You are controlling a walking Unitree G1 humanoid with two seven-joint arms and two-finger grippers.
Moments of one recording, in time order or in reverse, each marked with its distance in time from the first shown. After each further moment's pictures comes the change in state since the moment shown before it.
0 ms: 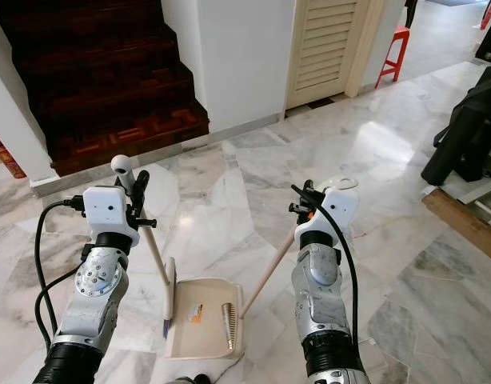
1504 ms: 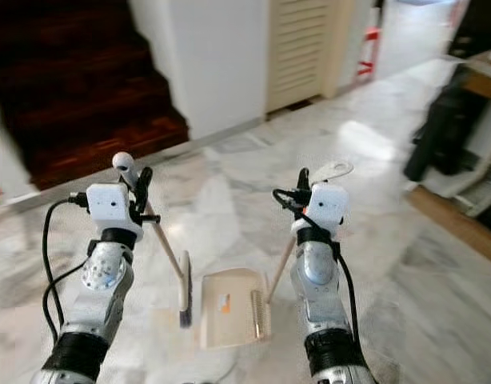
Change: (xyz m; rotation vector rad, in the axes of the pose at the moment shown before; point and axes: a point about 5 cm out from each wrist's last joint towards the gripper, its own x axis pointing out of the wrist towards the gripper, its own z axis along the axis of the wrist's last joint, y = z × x) left arm 0.008 -0.004 -0.003 -0.028 -0.023 -0.005; right arm 0.000 0.003 0.007 -0.140 -0.114 0.045
